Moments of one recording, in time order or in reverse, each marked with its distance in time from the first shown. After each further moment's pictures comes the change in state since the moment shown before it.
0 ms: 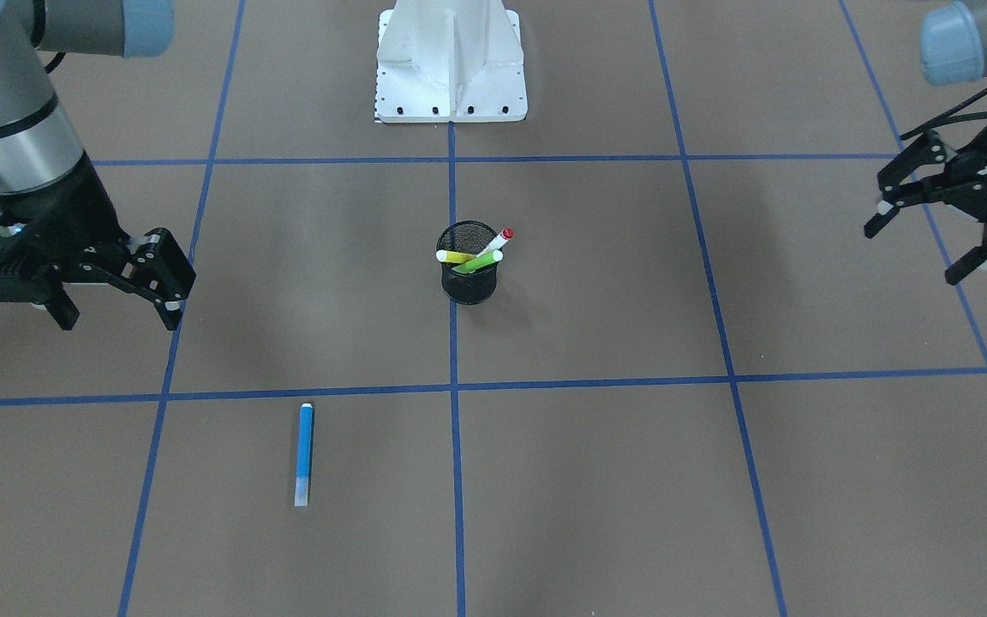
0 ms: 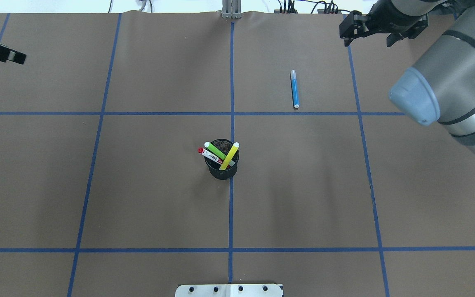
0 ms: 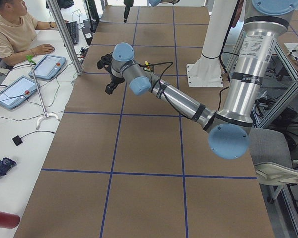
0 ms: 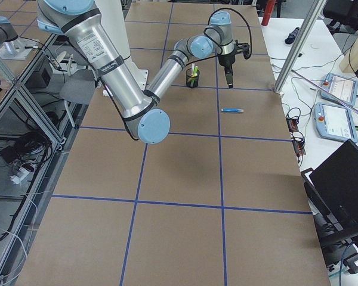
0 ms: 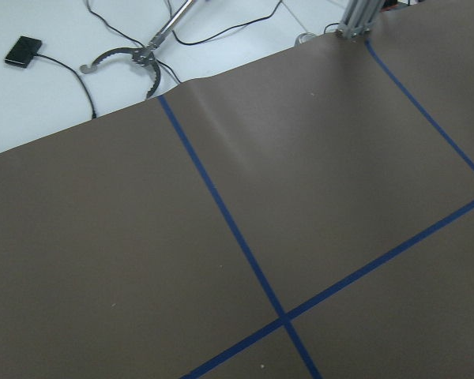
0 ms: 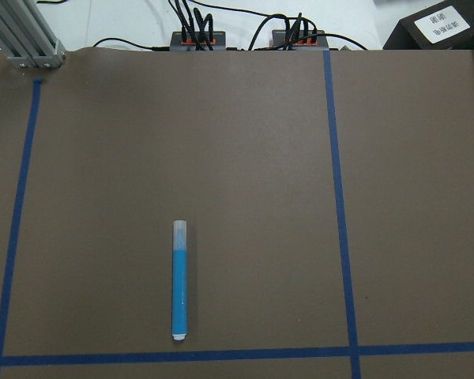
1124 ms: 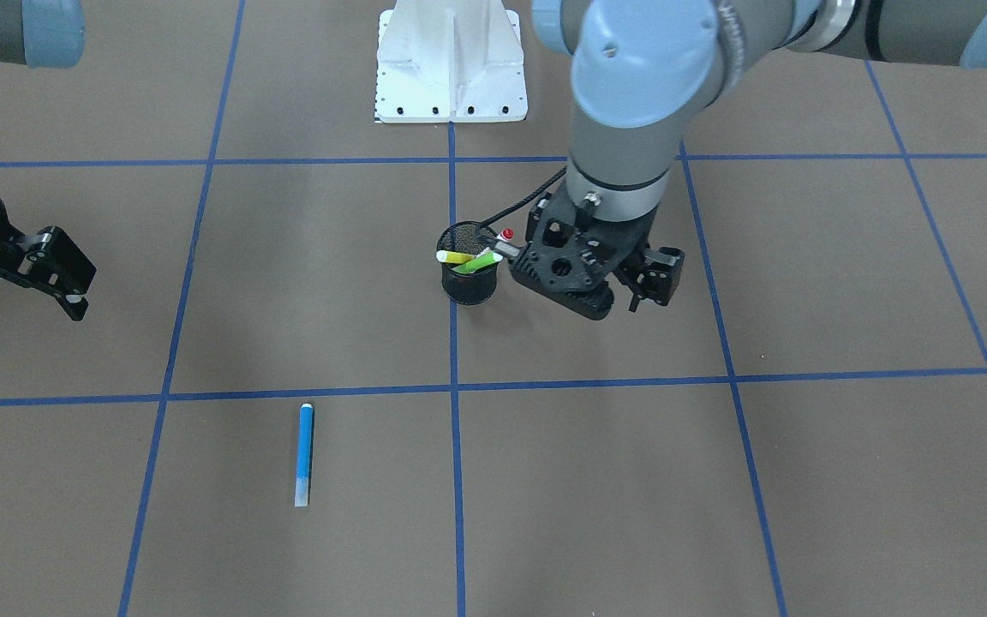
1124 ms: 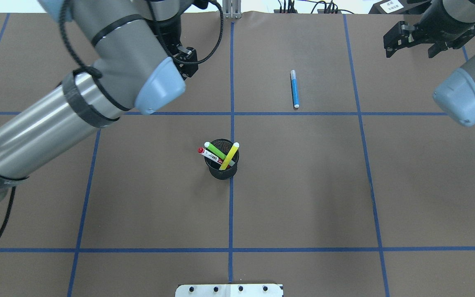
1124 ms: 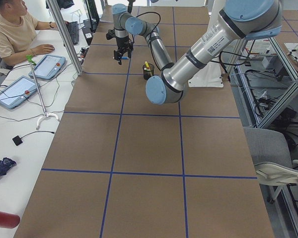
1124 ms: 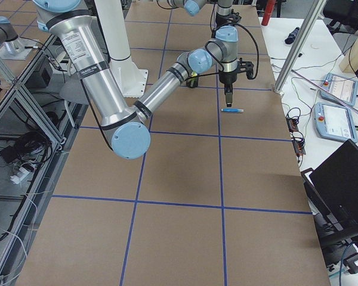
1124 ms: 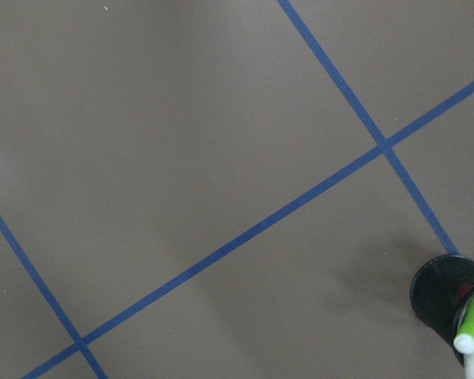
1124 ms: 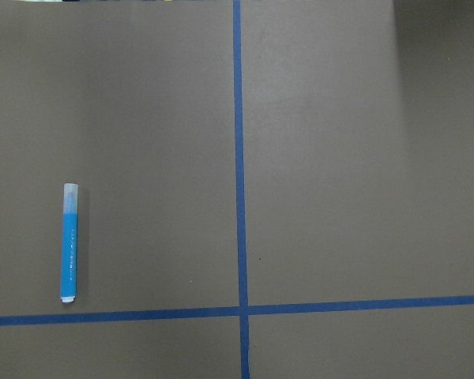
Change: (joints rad) left arm 0.398 -0.814 0.380 0.892 0.383 0.073; right arm 0.063 -0.124 0.044 -0.022 0.058 -0.082
